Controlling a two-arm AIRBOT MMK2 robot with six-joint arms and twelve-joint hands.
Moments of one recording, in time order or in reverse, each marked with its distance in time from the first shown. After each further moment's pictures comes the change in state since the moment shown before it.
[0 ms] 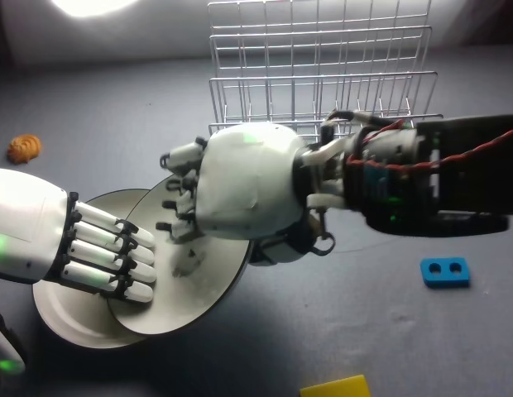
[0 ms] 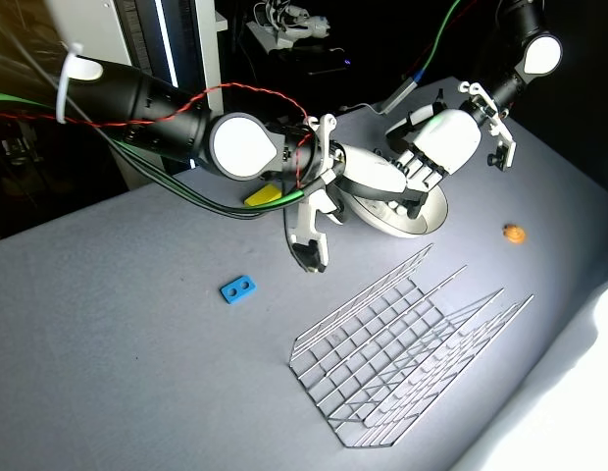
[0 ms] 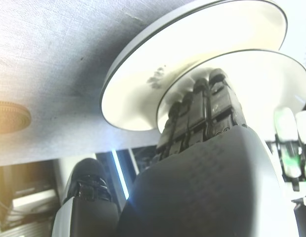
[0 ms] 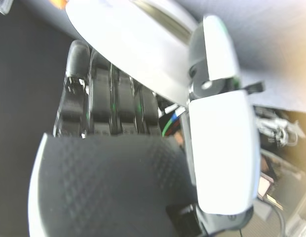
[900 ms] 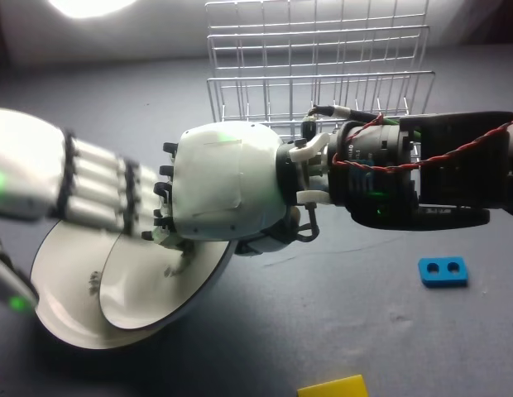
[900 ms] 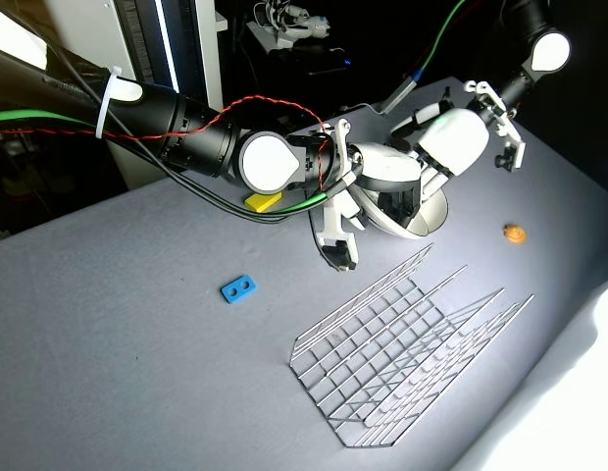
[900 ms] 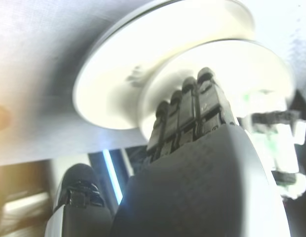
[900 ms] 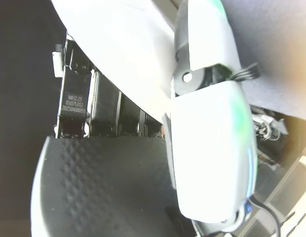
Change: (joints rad) left arm -0.131 0.039 0.014 -0.011 0.000 -0.056; right arm 0.005 -0.046 0.049 -0.003 0.068 -0.026
